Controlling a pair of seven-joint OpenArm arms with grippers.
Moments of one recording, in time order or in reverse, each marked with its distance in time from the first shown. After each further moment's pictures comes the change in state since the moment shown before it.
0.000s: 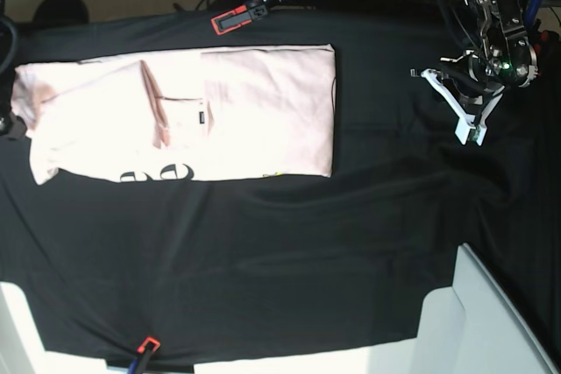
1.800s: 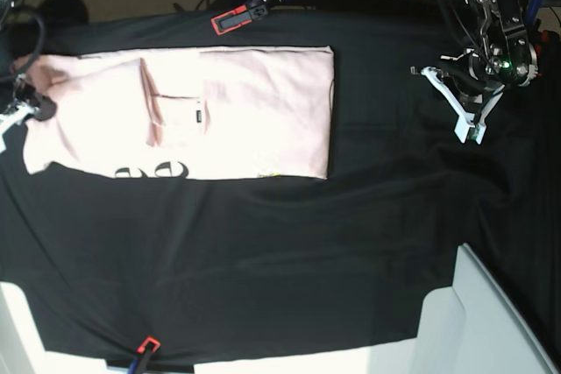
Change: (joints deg) left arm 0.3 -0.9 0.0 -0.1 0.0 -0.4 0.0; right arm -4.8 -6.0 -7.1 13.9 -0.3 0.1 -6.9
